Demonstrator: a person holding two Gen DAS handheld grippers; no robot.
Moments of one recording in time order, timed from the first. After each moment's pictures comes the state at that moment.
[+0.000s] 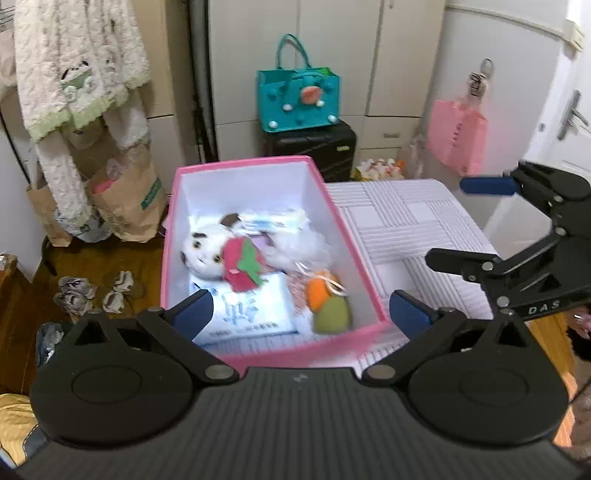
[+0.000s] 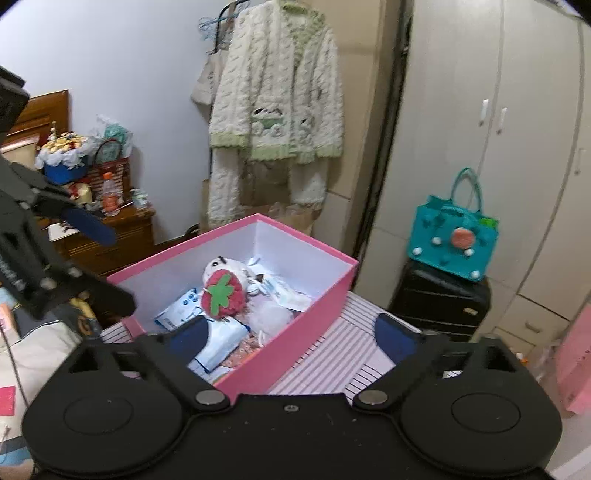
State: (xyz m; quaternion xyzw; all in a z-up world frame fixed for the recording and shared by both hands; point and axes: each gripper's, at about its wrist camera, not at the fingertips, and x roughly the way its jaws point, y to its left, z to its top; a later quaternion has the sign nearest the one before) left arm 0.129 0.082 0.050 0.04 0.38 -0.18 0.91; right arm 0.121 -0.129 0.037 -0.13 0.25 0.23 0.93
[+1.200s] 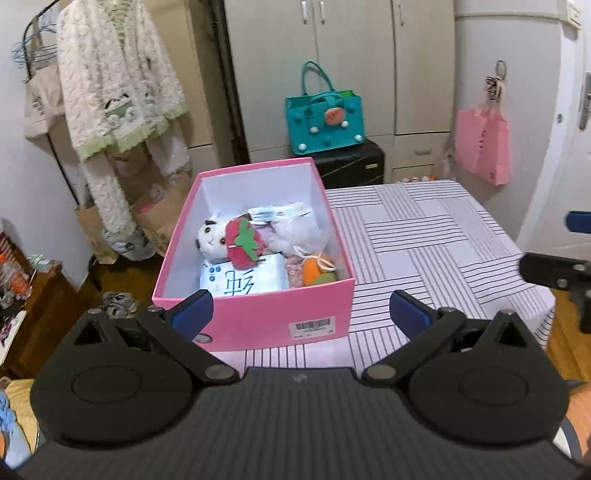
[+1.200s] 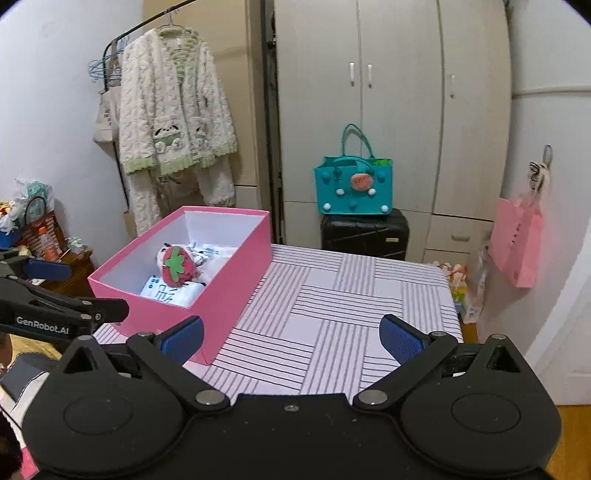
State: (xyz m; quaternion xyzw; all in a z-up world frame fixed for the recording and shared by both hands) left arm 0.036 0.030 0.026 0.08 0.31 -0.09 0.94; right arm 0.001 -0.183 0.016 0.00 0.26 0.08 0.96
